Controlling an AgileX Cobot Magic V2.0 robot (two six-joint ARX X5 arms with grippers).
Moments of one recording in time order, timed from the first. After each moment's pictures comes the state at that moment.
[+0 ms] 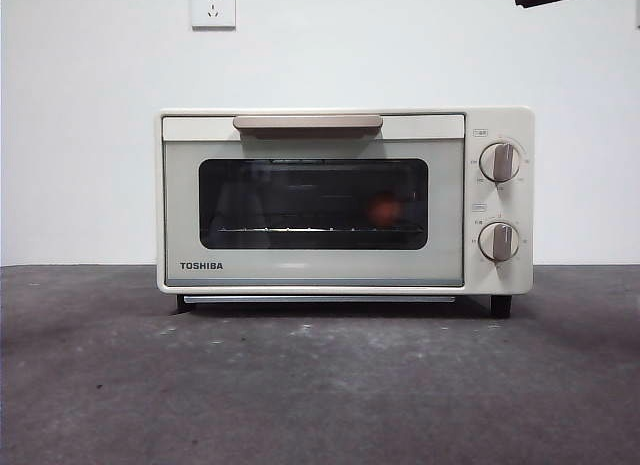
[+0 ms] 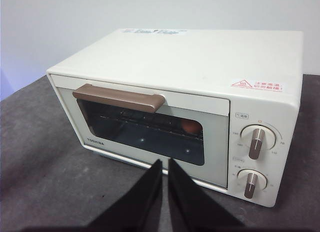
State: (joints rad) left arm -0.12 0.50 0.58 -0.14 0.09 0.04; right arm 0.74 0.66 0.58 -0.11 0.24 0.23
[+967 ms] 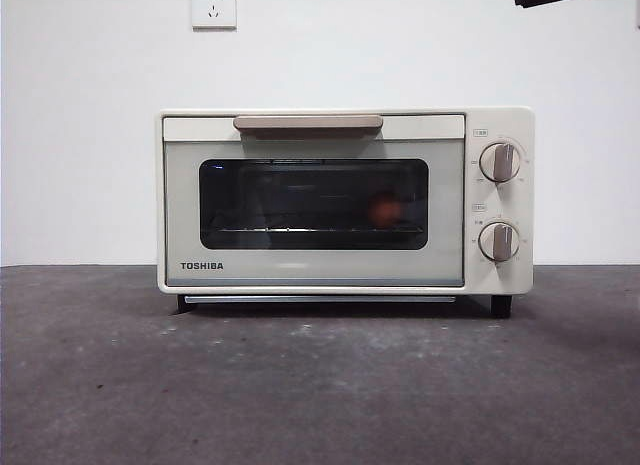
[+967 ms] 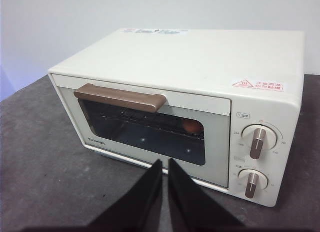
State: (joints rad) left arm 0.05 0.00 0.03 -0.18 -0.02 0.03; right arm 0.74 0.66 0.58 -0.11 0.24 0.23
